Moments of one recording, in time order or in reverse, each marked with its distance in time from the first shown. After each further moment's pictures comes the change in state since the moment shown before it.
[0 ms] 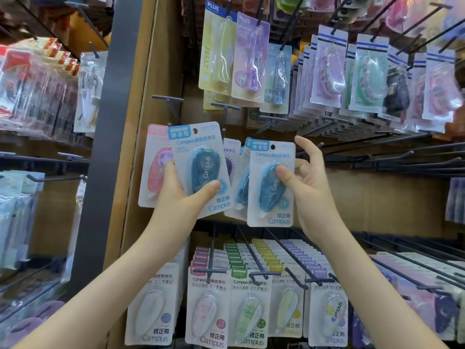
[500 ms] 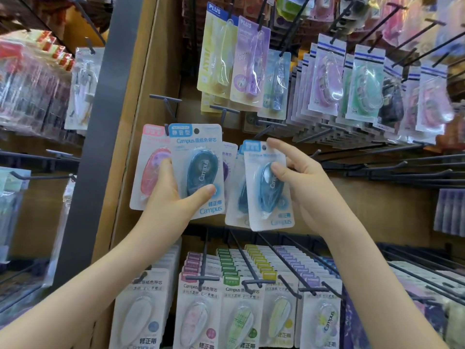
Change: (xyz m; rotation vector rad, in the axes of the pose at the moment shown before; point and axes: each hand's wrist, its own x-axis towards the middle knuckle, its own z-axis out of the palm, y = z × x) left_hand 0.008 -0.001 -0.006 0.058 -0.045 0.056; right_hand 0.018 -0.023 -0.003 -0.128 -0.115 0.175
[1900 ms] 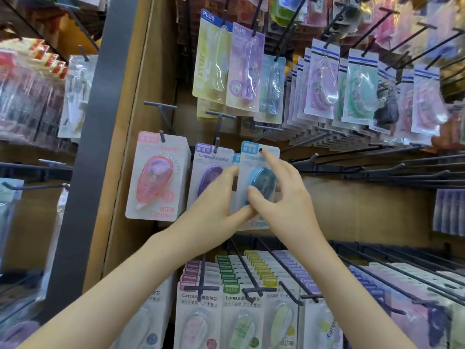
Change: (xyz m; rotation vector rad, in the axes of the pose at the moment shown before) left_hand 0.020 -0.010 0.037 0.550 -0.385 0.246; right_hand -0.020 0.016 0.029 -0.469 0.144 -0.234
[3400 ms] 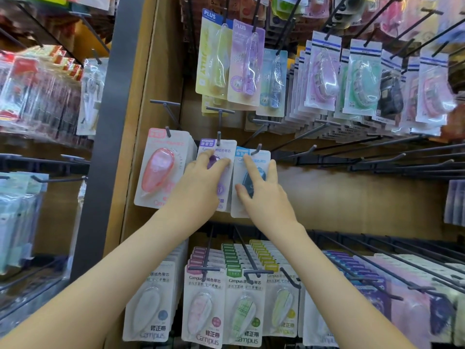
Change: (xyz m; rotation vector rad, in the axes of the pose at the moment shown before) left_hand 0.007 -0.007 -0.014 0.762 0.064 -0.217; right_hand 0.013 0.022 0.029 -0.523 -0.208 0.125
